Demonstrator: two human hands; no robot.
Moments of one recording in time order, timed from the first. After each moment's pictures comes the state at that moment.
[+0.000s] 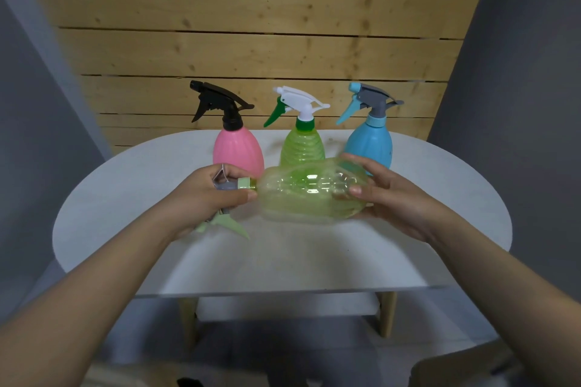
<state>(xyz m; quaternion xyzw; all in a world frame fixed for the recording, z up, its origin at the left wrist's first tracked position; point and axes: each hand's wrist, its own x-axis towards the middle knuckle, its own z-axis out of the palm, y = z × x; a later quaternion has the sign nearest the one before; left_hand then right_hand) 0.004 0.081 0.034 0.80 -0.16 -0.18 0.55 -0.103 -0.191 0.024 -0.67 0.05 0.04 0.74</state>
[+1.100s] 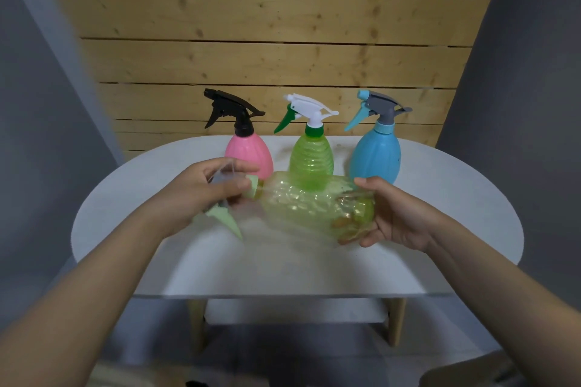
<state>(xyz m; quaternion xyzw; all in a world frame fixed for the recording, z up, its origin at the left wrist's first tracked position) 0.003 0.103 0.054 0.73 -0.25 -0.20 0.60 -0.098 -0.181 0.023 -0.62 0.14 0.19 0.75</state>
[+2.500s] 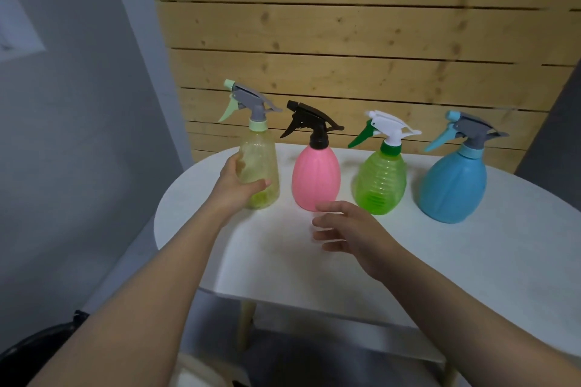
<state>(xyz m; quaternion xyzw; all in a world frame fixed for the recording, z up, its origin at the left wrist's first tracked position) 0.089 0.150 -0.005 0.81 -0.04 -0.04 0.59 -0.038 -0.044 0.006 -0.68 0.13 0.08 0.72</state>
